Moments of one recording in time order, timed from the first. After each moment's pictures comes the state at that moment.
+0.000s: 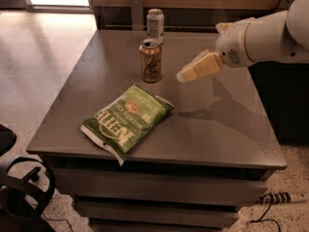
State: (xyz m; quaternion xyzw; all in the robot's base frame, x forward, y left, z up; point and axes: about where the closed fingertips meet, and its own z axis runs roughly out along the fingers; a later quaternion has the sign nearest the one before) arm 0.604 -0.122 0.942 -0.44 0.75 0.10 0.48
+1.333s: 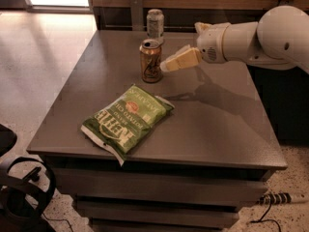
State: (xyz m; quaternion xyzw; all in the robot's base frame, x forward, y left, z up) arm 0.669 -0.079 0.926 -0.42 0.70 0.19 0.54
